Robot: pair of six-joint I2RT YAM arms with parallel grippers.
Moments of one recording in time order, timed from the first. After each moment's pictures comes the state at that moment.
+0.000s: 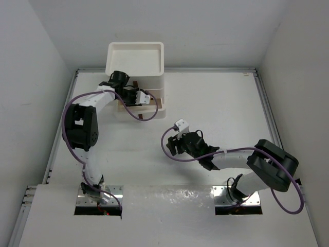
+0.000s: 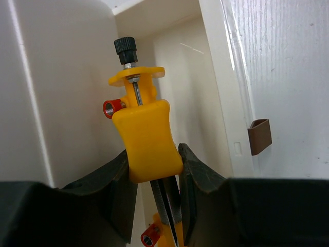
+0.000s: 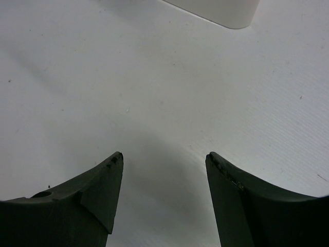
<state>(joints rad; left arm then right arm) -0.16 1.94 1.48 -0.60 0.66 1.49 0.91 1.45 0.39 0.61 0.18 0.18</state>
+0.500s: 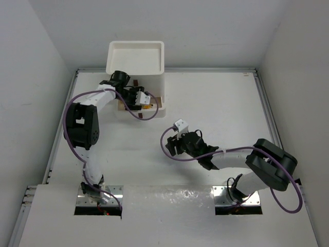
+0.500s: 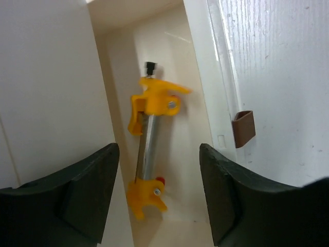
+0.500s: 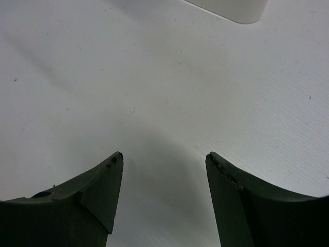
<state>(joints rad) -0.16 1.97 1.51 -0.67 0.61 1.52 0.91 1.46 0.40 0.61 0.16 0.20</state>
